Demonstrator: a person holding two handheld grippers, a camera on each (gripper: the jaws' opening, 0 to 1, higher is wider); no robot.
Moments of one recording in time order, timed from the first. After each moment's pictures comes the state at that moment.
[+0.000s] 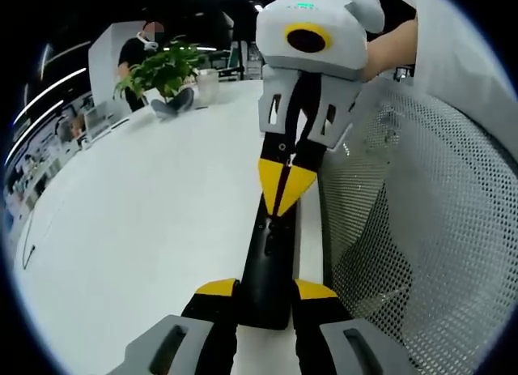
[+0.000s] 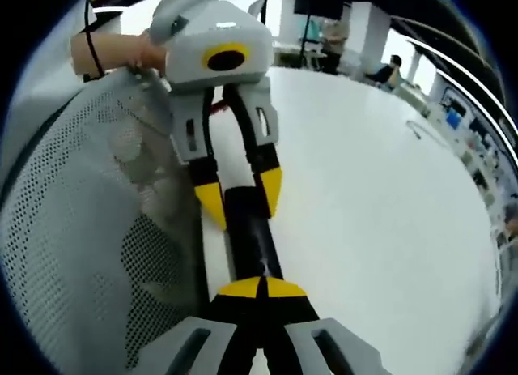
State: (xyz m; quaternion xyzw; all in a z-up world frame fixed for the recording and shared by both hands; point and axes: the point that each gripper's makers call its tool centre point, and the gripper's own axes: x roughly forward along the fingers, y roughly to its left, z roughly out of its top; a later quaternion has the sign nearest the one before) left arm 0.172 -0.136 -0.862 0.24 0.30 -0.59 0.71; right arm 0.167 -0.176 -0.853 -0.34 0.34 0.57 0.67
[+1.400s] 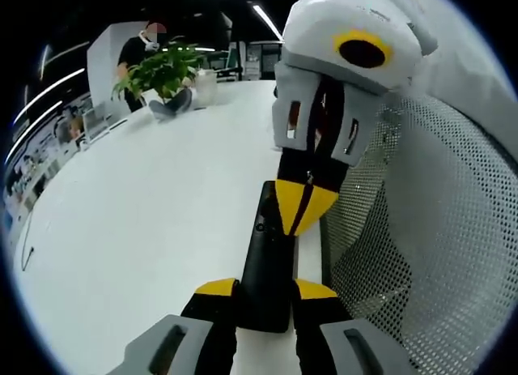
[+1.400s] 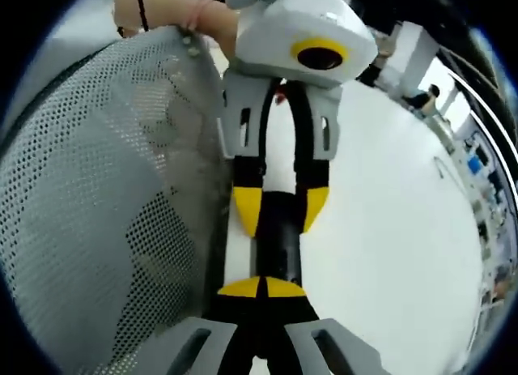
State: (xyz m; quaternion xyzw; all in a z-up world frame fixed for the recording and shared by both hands) left arm 0.171 -0.138 -0.863 0.24 0.29 -0.60 0.70; right arm 0.151 -0.166 -0.859 -0.43 0.28 0.60 0.61
